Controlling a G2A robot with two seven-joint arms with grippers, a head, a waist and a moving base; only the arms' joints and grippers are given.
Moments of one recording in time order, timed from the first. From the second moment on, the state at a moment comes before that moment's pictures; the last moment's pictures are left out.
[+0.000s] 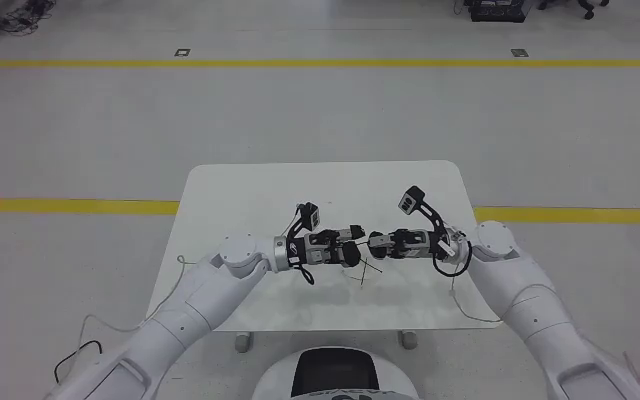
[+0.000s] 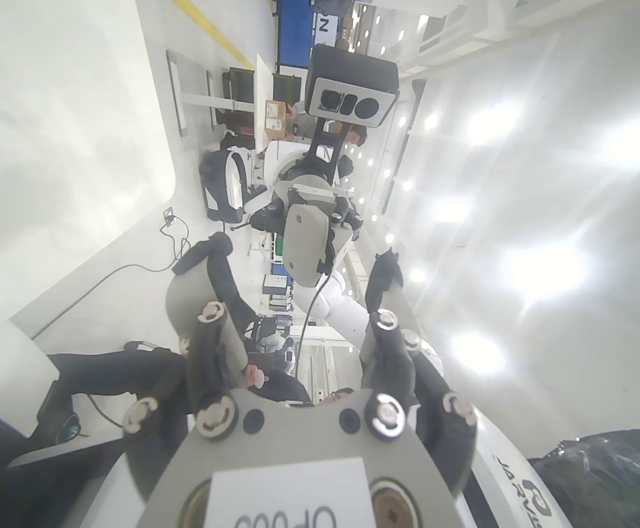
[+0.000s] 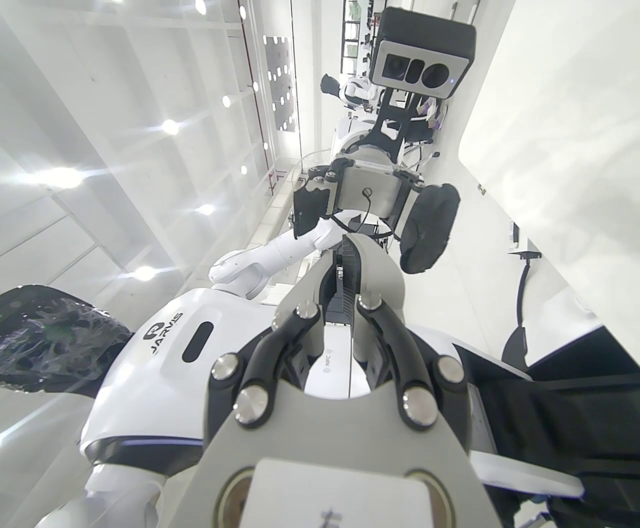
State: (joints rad) left arm 1.09 -1.16 -0.75 -1.27 -0.72 -0.14 -0.90; right arm -1.16 -1.07 1.05 -1.15 0.68 -0.27 1.37
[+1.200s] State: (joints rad) left arm 1.10 -1.17 -0.76 -1.25 -0.74 -0.17 -0.96; right arm -1.12 -1.08 1.02 -1.09 0.65 -0.23 1.39
